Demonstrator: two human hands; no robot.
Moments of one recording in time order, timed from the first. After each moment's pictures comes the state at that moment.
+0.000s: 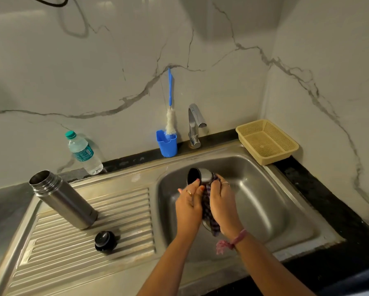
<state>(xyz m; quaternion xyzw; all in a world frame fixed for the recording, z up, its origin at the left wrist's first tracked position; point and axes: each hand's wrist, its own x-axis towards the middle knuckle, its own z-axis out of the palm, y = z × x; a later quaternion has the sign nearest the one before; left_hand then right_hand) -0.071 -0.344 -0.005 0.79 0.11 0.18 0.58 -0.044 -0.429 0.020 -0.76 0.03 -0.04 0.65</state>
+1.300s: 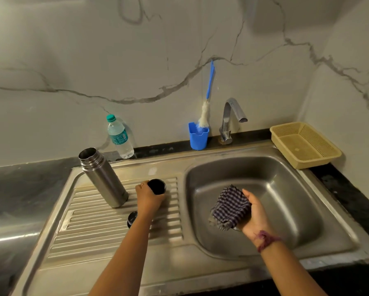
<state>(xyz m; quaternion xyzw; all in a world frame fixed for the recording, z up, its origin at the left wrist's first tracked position) -0.081 -0.152 -0.029 0.84 0.37 0.03 0.40 -0.048 -0.423 -0.033 -0.42 0.27 0.23 0.83</state>
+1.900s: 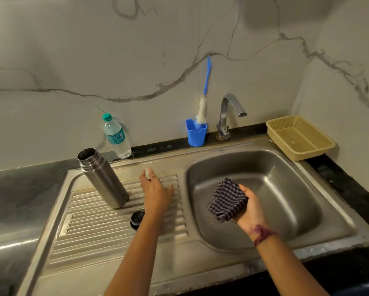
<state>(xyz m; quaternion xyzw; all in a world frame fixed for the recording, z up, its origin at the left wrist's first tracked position) -0.080 -0.169 -0.021 0.88 0.28 0.08 0.36 -0.061 -0.401 -0.024 -0.38 0.26 0.22 0.86</state>
